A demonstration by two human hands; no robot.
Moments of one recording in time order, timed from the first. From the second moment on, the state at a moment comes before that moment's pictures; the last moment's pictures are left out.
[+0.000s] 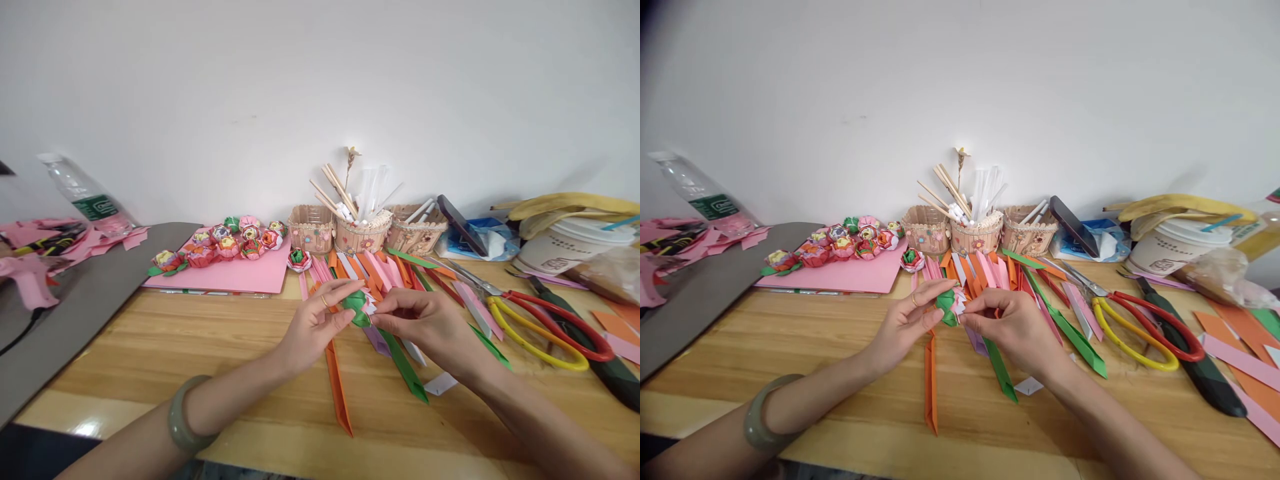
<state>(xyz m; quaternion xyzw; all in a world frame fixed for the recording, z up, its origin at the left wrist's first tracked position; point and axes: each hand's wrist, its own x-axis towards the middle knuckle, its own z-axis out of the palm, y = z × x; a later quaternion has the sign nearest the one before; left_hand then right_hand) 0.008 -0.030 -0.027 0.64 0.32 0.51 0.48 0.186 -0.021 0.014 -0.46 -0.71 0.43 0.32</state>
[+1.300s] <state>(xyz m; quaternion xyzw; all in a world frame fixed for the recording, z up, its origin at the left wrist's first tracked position) 0.016 -0.032 -0.020 0.37 0.29 0.52 0.71 0.185 -0.030 0.012 -0.41 -0.80 0.14 0.41</state>
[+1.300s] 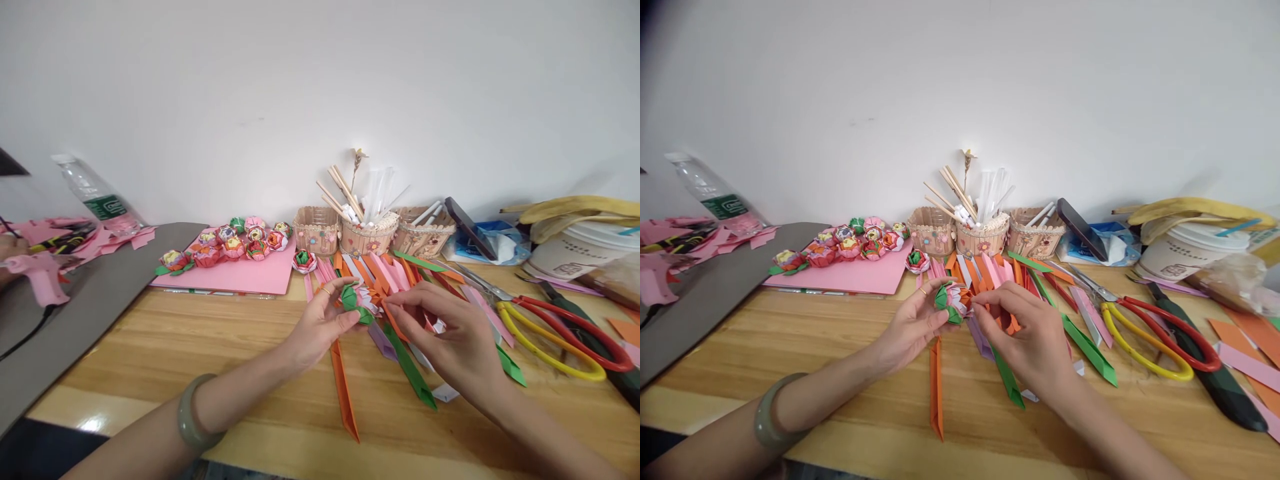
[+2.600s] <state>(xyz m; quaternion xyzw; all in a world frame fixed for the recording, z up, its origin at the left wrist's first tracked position) 0.014 -0.028 -0.029 0.52 0.30 0.56 0.57 0.180 -0.027 0.013 -0.44 -0.75 0.34 0.36</state>
